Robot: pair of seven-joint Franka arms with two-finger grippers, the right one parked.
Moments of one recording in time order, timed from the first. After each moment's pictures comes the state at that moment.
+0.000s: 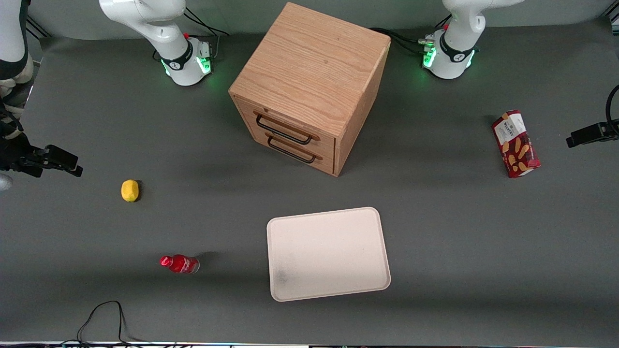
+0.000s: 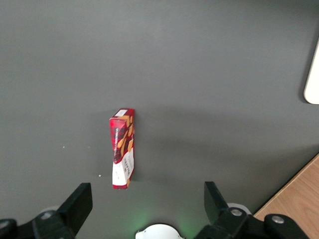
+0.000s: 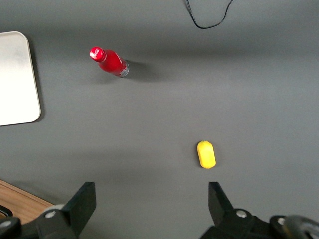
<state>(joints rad) 0.14 0.12 0.02 -1.48 0.02 1.42 -0.03</state>
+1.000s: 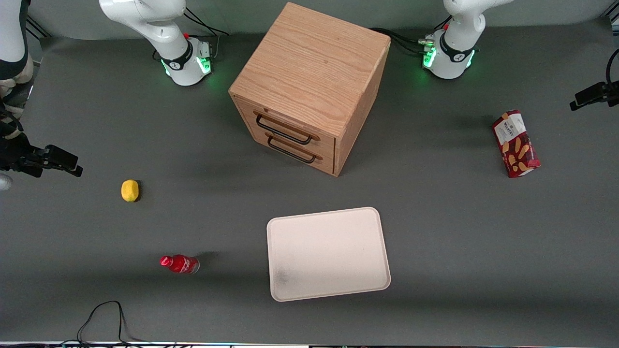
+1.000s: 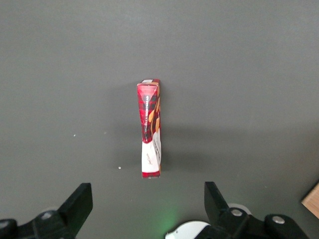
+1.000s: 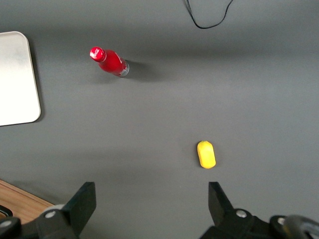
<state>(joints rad) 0.30 -0.23 0.05 -2.11 0.02 1.75 0.25</state>
